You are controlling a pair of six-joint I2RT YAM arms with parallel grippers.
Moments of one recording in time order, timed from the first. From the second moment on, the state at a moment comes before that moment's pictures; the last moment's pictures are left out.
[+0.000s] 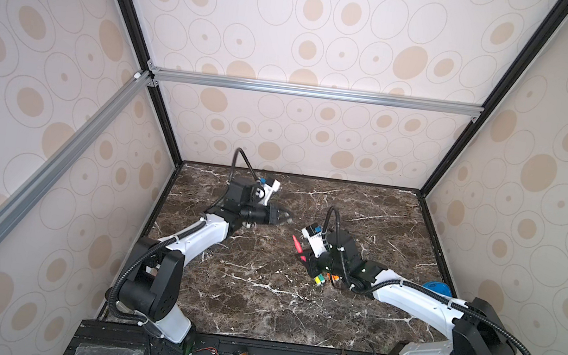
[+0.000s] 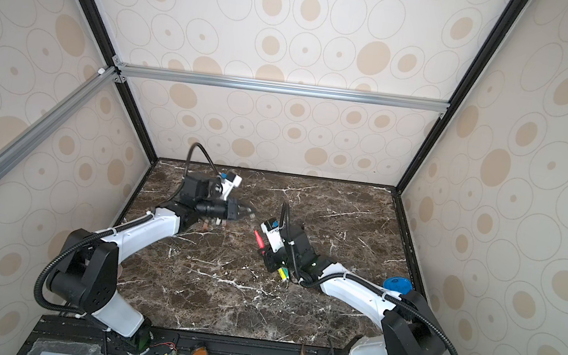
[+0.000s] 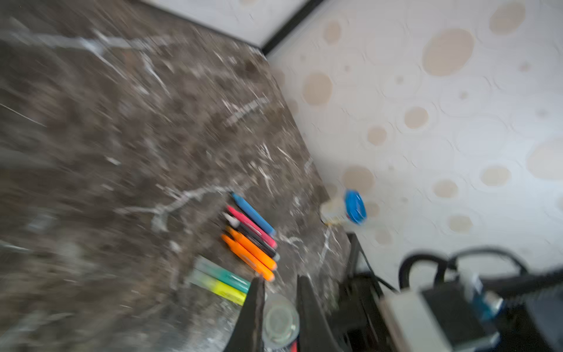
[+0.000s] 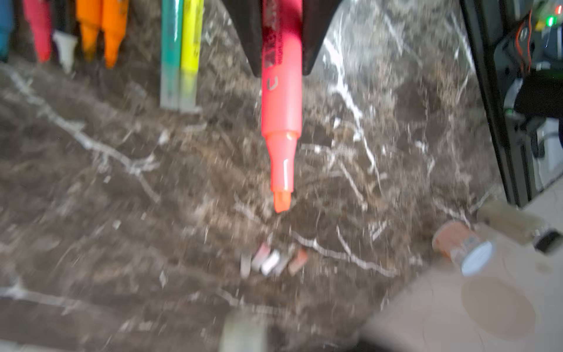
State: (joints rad) left arm -0.26 1.60 1.12 0.03 0.75 -0.52; right arm 0.79 1.37 0.76 -0.09 -0.20 0.16
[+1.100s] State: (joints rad) left arm -0.03 1.68 1.38 -0.54 0.14 -0.13; right arm 0.63 1.68 1.04 -0.48 0.00 0.17
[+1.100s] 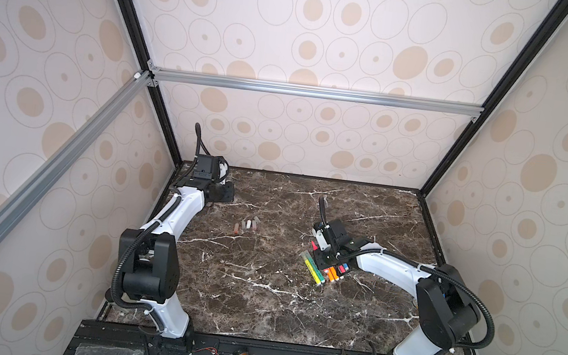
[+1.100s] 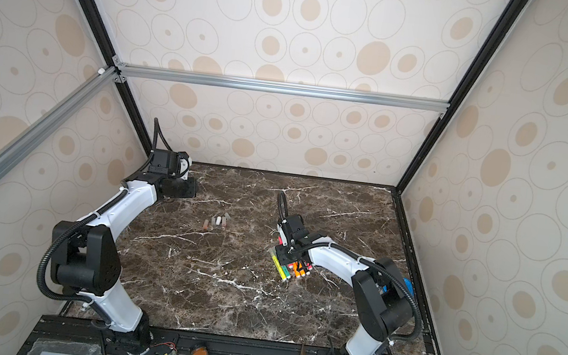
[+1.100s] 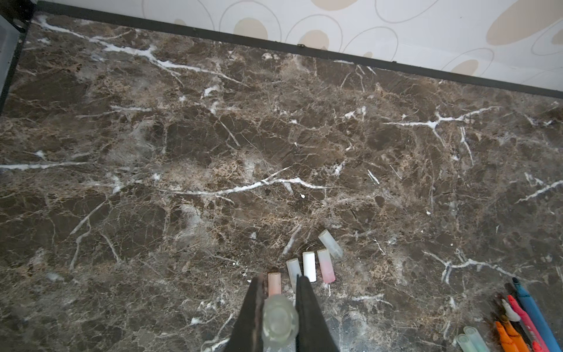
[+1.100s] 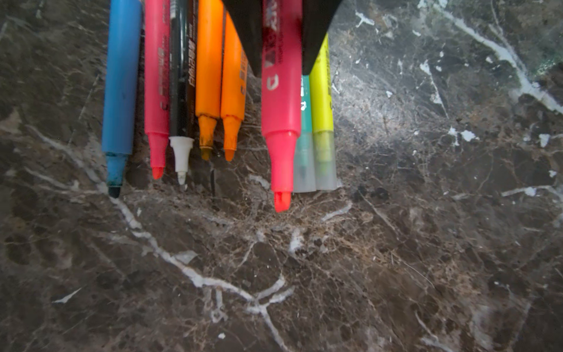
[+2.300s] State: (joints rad) left arm -0.03 1.69 1.36 -0.54 0.18 -0.12; right arm 0.63 1.80 1.08 -0.55 0.04 0.19
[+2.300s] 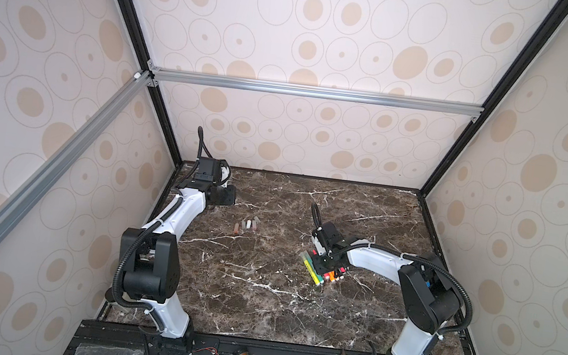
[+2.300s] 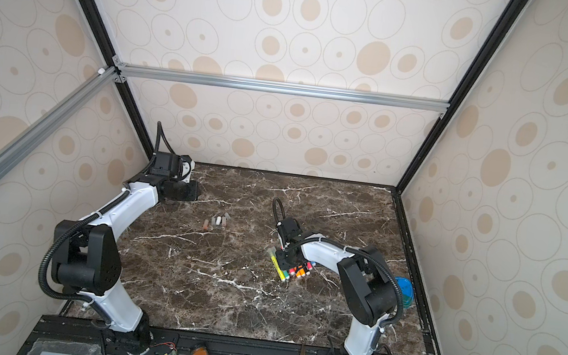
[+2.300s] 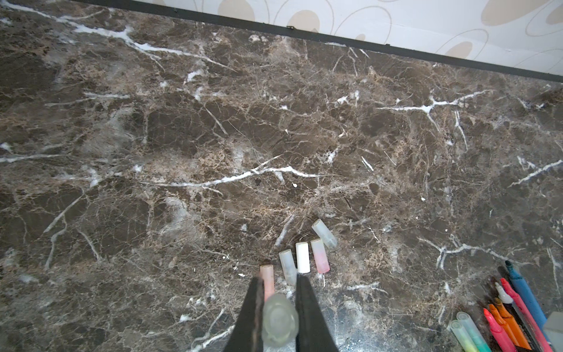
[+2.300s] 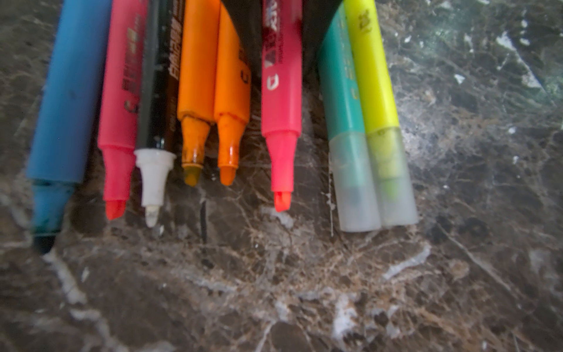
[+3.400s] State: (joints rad) left arm -0.03 1.75 1.19 -0.59 0.10 -0.11; right arm 0.63 1.55 1.11 -0.62 0.03 0.20
